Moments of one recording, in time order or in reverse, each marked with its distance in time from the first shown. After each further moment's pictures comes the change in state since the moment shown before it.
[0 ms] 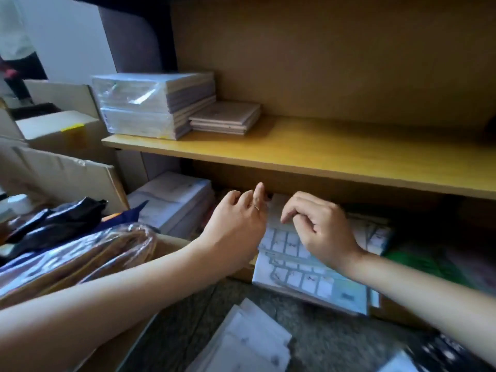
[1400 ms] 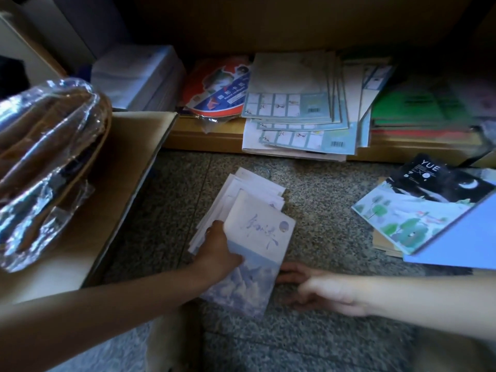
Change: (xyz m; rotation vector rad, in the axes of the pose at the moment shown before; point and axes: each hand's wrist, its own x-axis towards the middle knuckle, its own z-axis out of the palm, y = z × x) left_hand -0.165 0.115 0.094 -1.048 -0.742 -0.809; right_hand -0.264 -0.048 0.087 1.252 -0.738 1.487
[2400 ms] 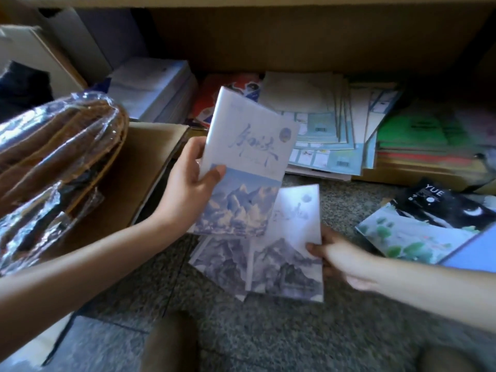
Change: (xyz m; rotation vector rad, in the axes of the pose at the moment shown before) left_hand 0.008 0.055 -0.107 -0.577 0.333 0.630; right_hand -0.016 -0.076 -0.008 -0.022 0.444 -0.265
